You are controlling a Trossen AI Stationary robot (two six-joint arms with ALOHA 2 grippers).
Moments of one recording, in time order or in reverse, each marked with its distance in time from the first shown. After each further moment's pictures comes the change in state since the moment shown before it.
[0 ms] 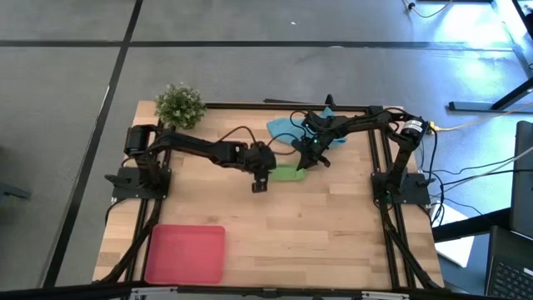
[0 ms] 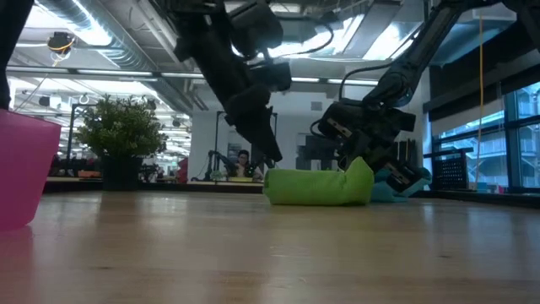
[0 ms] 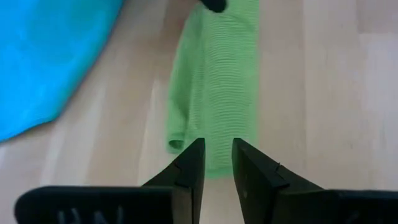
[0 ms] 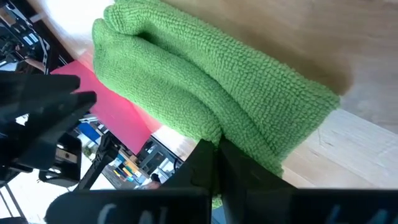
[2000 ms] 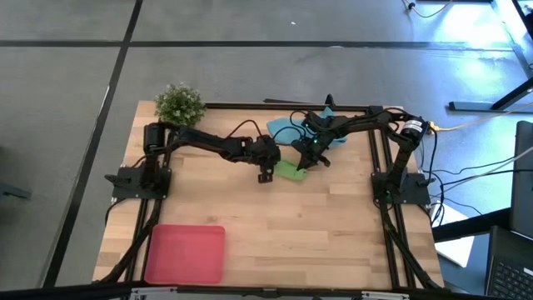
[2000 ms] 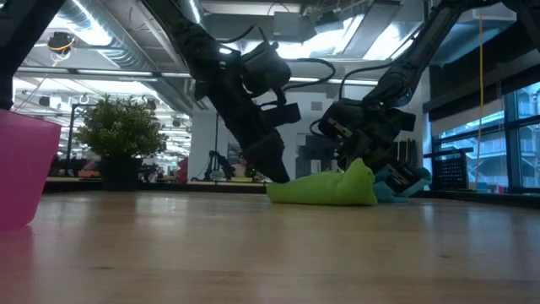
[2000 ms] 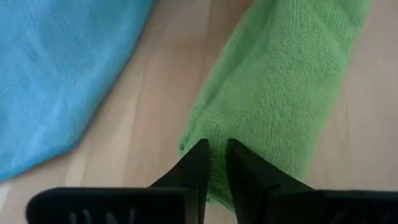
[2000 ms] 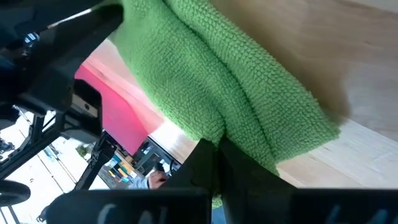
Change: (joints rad) left arm 0.119 0.159 0.002 0.210 0.000 0.147; right arm 0.001 0.000 0.000 0.000 0.011 -0.024
